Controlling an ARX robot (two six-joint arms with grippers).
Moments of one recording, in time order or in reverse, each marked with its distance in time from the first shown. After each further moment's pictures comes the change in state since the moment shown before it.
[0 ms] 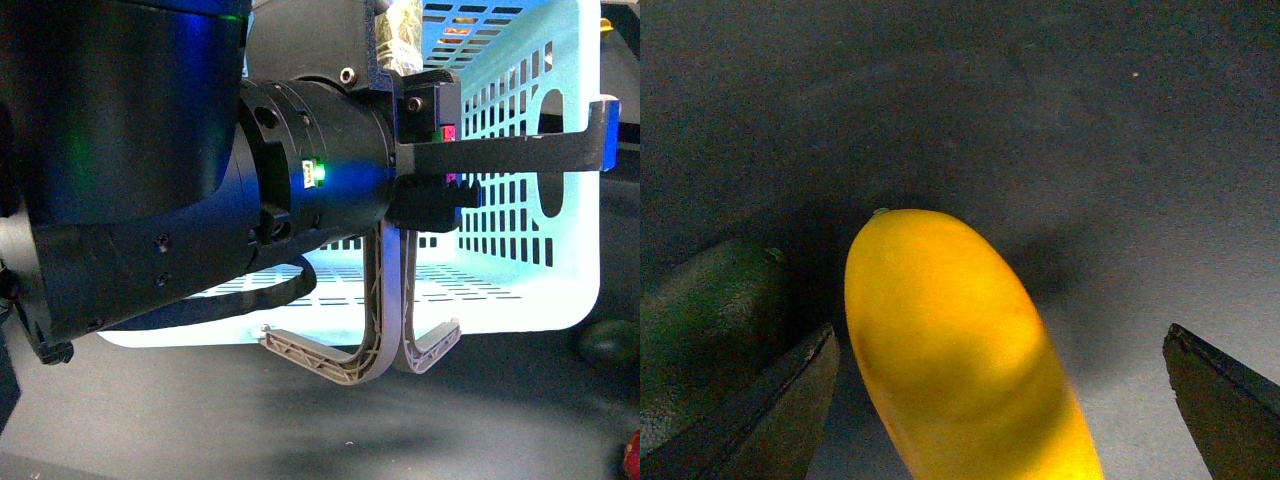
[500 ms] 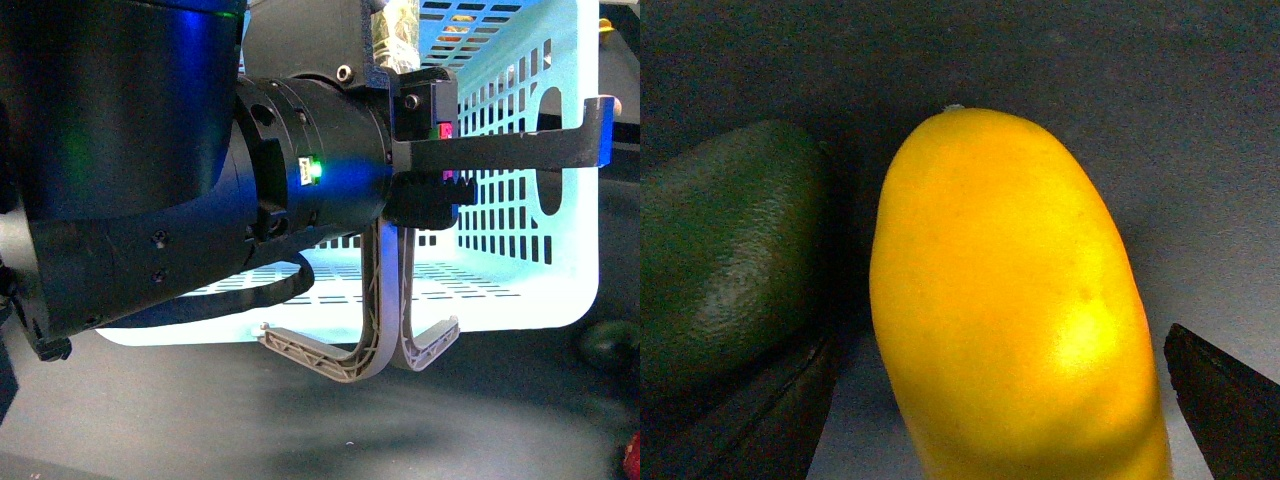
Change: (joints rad) left arm 0.000 0.000 0.000 0.000 0.000 0.000; right arm 0.026 0.055 0.026 -0.039 -0.026 -0.047
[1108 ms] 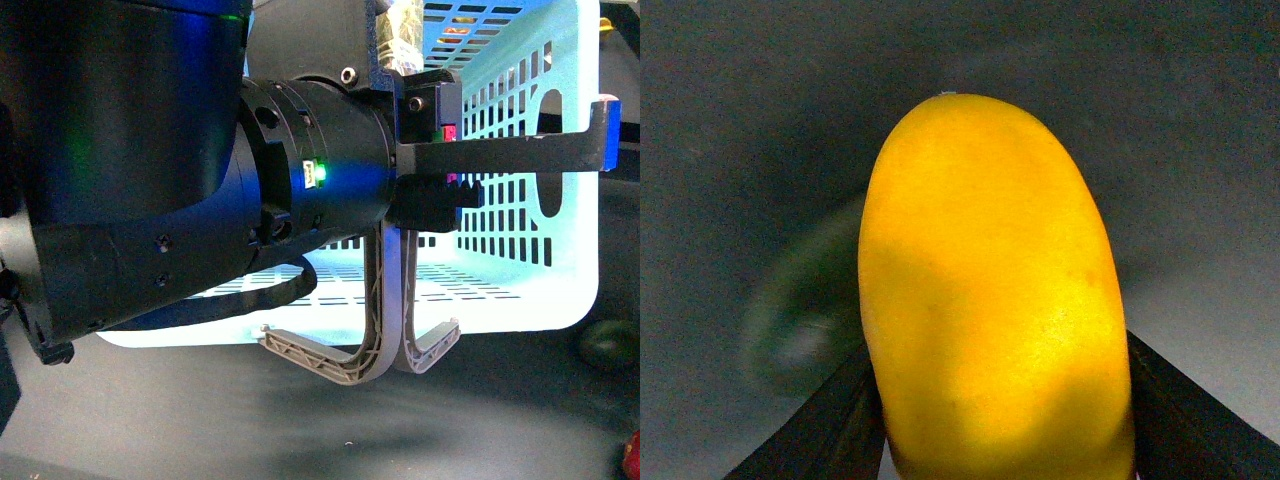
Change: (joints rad) left arm 0.000 0.000 0.000 0.000 0.000 0.000; right arm -0.007 -0.193 -0.151 0.053 -0.138 0.021
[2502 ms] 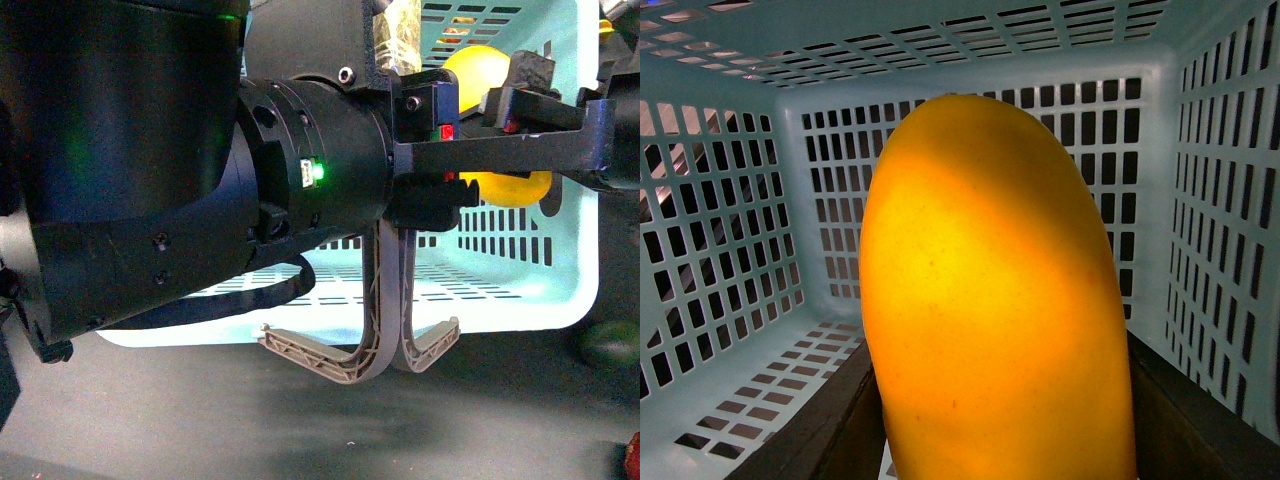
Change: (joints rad) left arm 0.000 0.000 0.000 0.000 0.000 0.000; right arm 0.704 -0.797 -0.235 -0.127 -0.108 0.153
